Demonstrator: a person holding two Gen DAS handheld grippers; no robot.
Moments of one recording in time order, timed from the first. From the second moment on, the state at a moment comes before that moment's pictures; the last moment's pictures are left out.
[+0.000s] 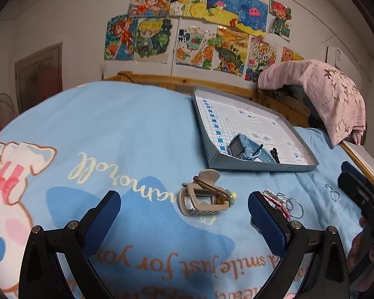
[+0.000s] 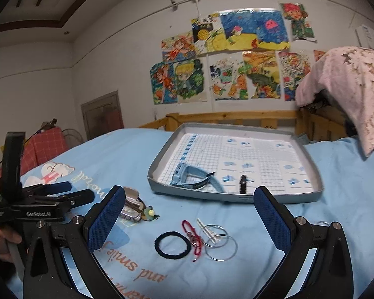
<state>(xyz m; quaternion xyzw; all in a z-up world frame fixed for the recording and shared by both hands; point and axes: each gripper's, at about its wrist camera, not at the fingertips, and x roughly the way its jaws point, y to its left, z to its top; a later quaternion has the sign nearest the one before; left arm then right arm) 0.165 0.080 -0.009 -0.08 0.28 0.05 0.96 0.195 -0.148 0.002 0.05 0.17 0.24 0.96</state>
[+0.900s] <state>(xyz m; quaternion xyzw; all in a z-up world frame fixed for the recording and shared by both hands) 0.203 0.092 -0.053 -0.14 0.33 -0.02 0.93 0.228 -0.081 -0.070 -0.04 0.32 0.33 0.89</state>
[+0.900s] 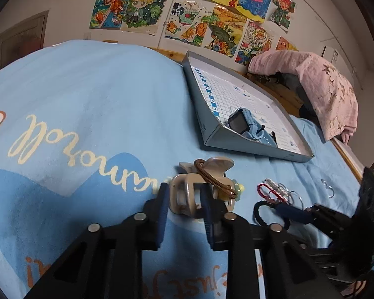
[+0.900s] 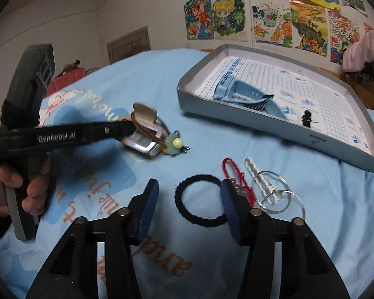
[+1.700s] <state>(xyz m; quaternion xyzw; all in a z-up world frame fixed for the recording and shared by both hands) 0.164 0.072 -0.019 -0.03 0.38 -0.01 0.93 0.219 -0.093 -0.066 -0.03 0.31 0.32 0.89</state>
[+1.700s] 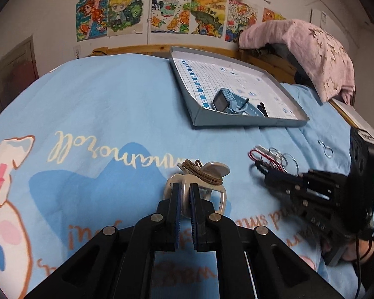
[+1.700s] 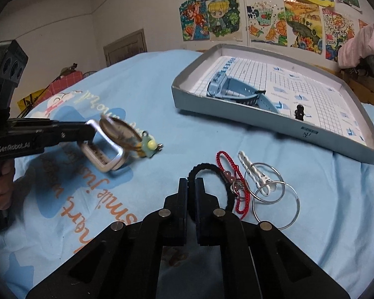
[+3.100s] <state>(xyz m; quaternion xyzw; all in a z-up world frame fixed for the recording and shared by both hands) 0.138 0.098 -0.035 -0.17 0.45 -0.11 0.87 0.218 -0.107 -0.068 0.01 0.31 0.33 0.89</state>
